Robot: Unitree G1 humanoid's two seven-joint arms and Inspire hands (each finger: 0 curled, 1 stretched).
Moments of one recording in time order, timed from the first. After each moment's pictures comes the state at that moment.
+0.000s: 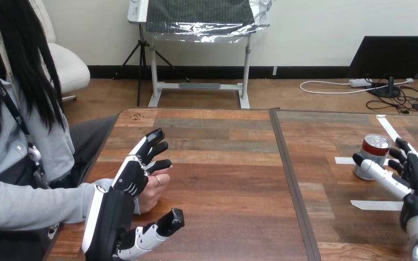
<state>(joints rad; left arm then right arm) 0.05 0.06 0.00 0.72 -0.01 -1.28 -0.14 -0.47 -0.38 -0.32 1.28 0.05 -0.53 0.01</state>
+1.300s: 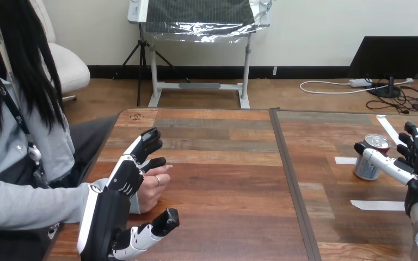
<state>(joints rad) 0.05 0.06 0.02 0.72 -0.03 -1.29 -0.15 -0.52 -0.41 -0.31 1.29 0.02 -0.52 -0.01</state>
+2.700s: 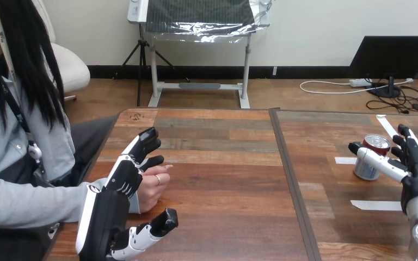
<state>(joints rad) 0.05 0.07 0.01 0.72 -0.07 -1.29 -0.19 -0.56 -0.42 -0.29 1.32 -0.02 -0.45 -0.02</state>
